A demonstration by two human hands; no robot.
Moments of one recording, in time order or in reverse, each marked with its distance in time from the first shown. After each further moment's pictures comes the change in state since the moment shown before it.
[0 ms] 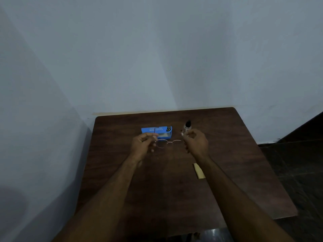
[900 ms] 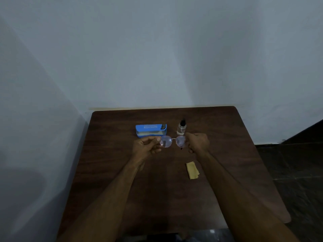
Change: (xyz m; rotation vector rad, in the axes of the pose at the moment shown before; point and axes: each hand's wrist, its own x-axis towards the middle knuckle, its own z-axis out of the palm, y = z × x) left_hand -0.017 -0.015 0.047 -0.168 -0.031 -0.016; right_hand 0.051 0.036 -0.026 0.009 -0.040 0.223
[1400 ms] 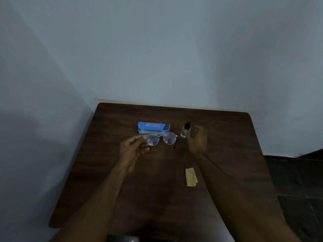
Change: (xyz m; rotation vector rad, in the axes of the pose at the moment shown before) left_hand -0.009 0.008 -0.010 -0.138 0.226 0.014; right_hand 0.066 0.028 0.026 -0.242 0.025 -0.325
